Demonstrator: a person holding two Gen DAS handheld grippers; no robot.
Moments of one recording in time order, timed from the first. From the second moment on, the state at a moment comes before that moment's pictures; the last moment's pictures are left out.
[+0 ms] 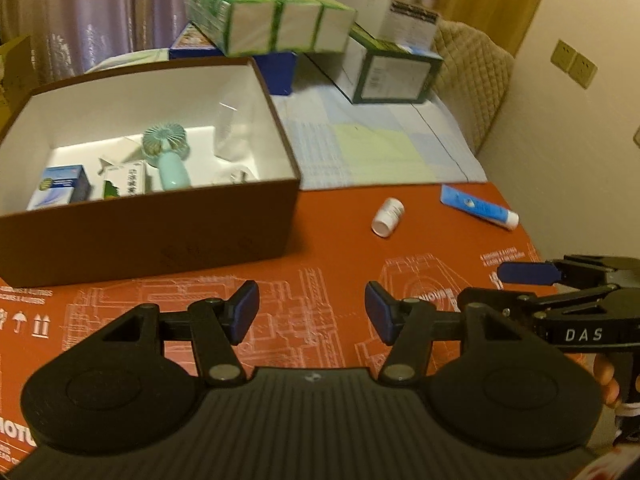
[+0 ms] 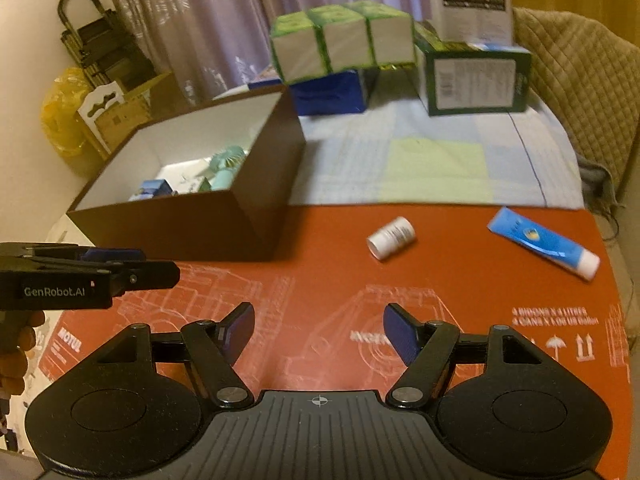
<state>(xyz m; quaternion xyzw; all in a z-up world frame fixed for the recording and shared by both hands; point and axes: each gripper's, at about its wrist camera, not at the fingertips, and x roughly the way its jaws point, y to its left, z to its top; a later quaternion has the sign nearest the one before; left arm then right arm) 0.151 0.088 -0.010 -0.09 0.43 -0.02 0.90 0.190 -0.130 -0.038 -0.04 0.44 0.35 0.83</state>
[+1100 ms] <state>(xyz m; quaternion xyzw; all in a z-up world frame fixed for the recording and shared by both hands) 0.237 -0.011 -0.063 -0.02 0.46 -0.09 0.89 0.257 -0.217 -0.074 -0.03 0.47 0.27 0.84</state>
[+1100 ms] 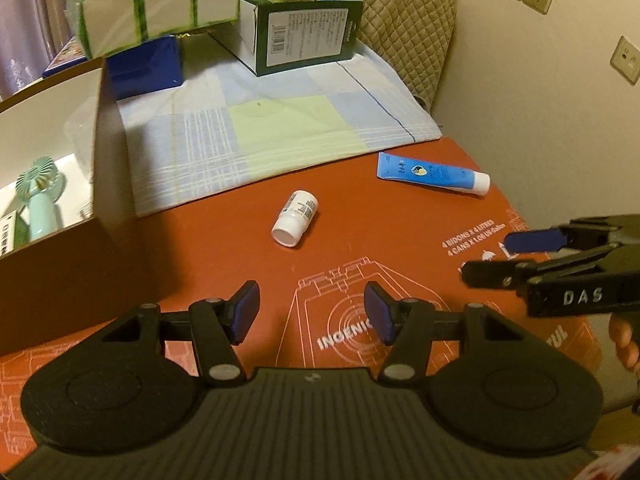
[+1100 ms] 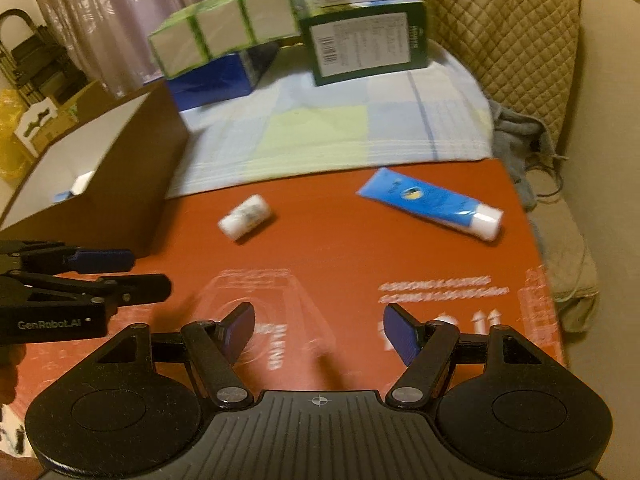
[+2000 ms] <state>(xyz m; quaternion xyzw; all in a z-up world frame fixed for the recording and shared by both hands) 0.333 -0.036 -0.111 0.04 0.48 -0.08 0.87 0.389 -0.236 -0.127 -0.17 0.44 0.29 0.83</state>
